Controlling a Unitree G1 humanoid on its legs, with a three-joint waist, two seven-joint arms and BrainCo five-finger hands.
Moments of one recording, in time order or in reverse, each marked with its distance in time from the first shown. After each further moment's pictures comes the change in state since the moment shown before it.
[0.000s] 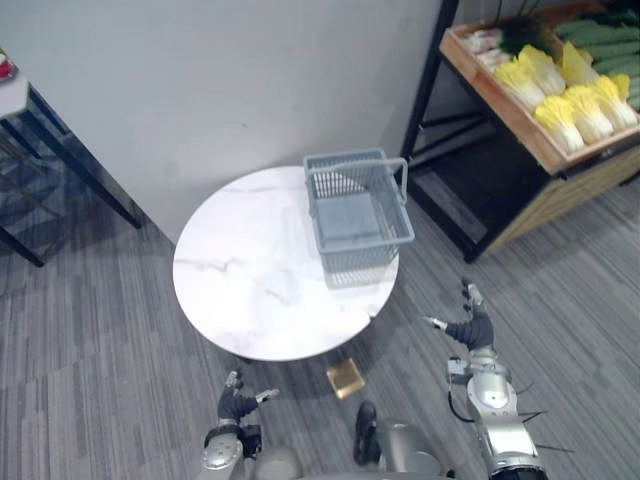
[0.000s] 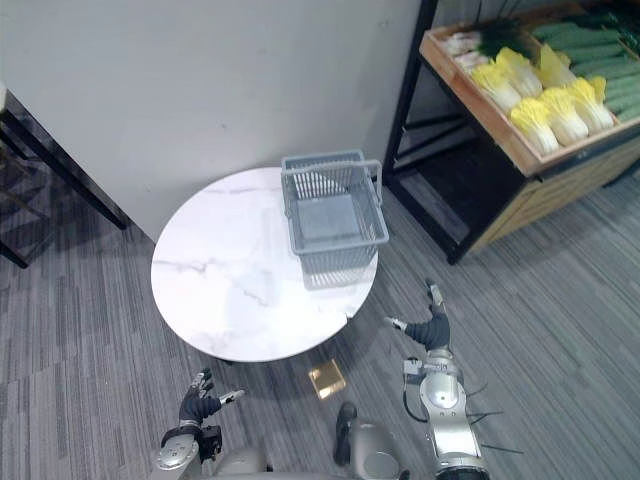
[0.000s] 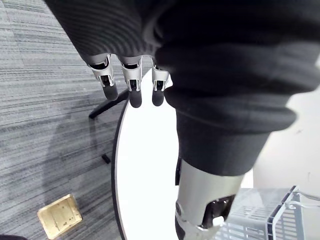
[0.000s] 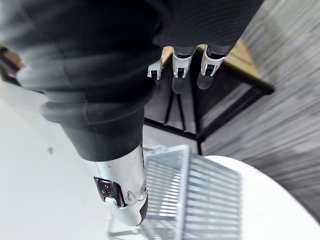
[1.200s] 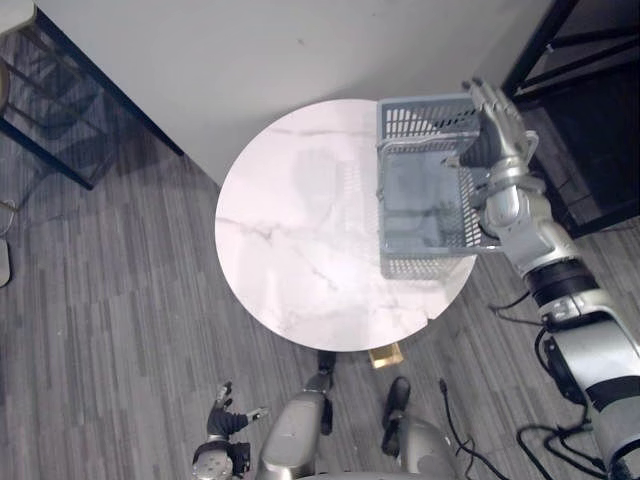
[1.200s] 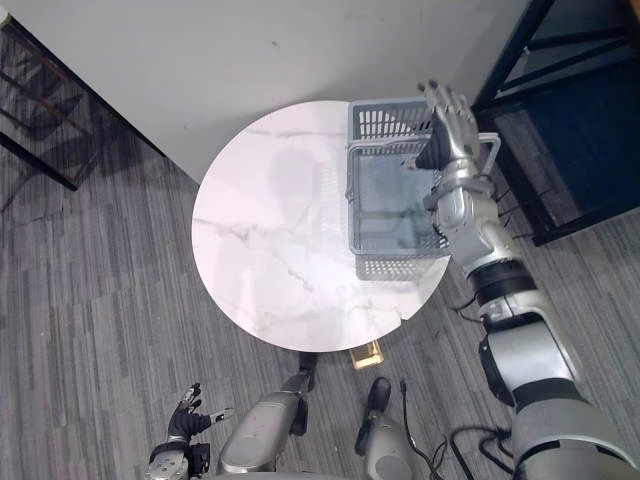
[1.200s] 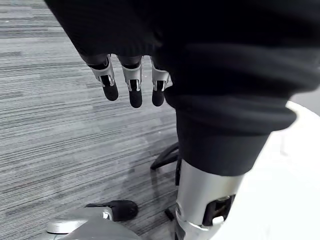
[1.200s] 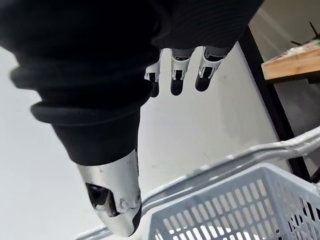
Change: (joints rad) left arm -0.008 0.063 -0.040 0.108 -0.032 -0.046 0.027; right arm -1.130 -0.508 0.406 0.731 -0.397 0.074 -0.149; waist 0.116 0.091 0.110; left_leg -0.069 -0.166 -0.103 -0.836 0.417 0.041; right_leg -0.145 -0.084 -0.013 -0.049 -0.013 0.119
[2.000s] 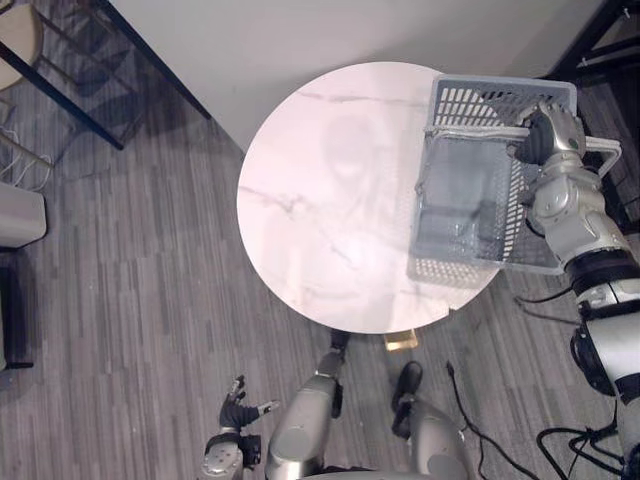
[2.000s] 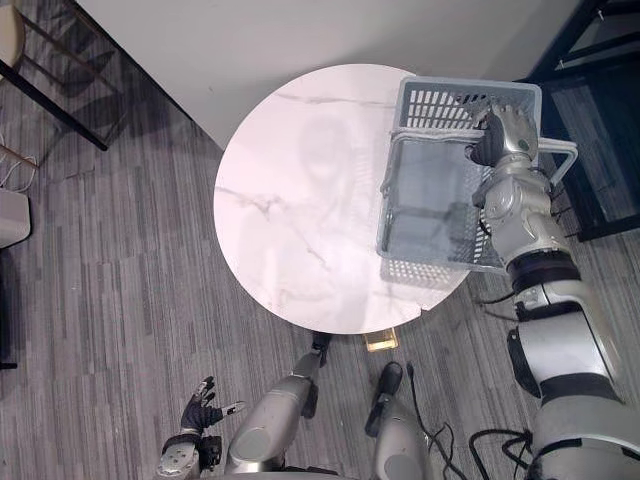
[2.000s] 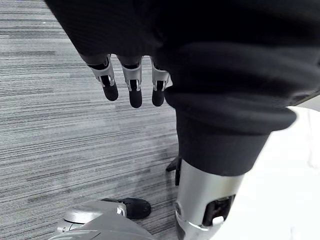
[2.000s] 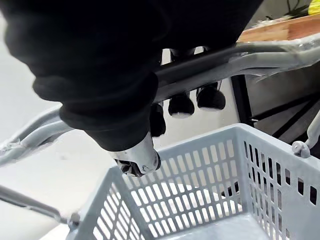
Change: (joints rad) left arm -0.039 -0.011 -0.041 -0.006 -0.011 0.014 -0.006; right arm 0.279 -0.063 -0.201 -0.205 0.134 0.031 0.066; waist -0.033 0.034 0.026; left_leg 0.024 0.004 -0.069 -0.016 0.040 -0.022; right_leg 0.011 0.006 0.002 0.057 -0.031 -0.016
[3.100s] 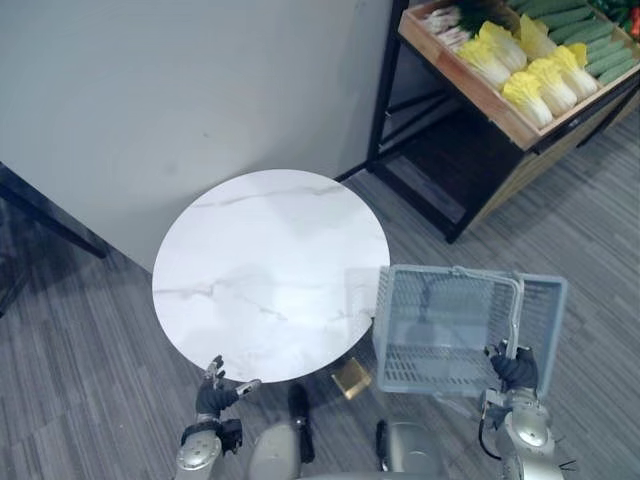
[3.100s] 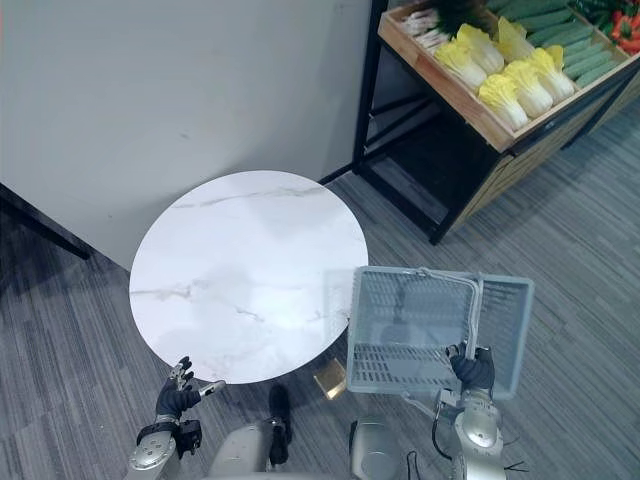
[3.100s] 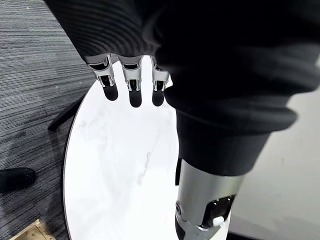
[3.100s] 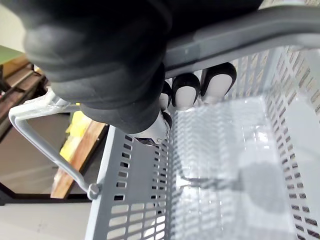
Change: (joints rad) left arm 0.090 -0.017 0.169 -0.305 0.009 0.064 -0.059; right arm 1.036 0.623 -0.450 -0.497 0.533 -0.025 0.088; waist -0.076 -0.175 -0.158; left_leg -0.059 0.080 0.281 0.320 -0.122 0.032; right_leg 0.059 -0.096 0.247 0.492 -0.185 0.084
